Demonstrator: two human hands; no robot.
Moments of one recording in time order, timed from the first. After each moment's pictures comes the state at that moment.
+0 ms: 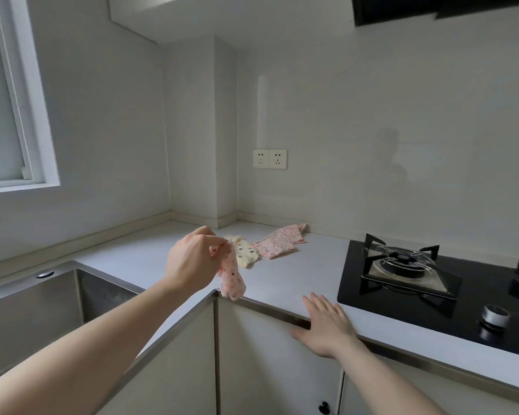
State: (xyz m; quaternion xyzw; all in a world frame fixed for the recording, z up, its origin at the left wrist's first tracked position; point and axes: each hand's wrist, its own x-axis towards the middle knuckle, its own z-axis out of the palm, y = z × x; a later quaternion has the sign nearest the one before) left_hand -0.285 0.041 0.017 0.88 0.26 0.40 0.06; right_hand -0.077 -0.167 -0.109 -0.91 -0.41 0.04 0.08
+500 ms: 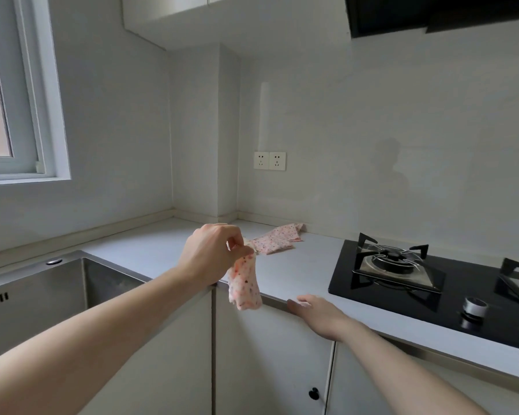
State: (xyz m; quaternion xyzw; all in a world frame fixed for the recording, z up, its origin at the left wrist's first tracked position) left_hand -0.299 -0.021 0.029 0.89 0.20 0.39 0.07; right_hand -0.095 -0.196 -0.085 -0.88 -0.39 0.14 0.22
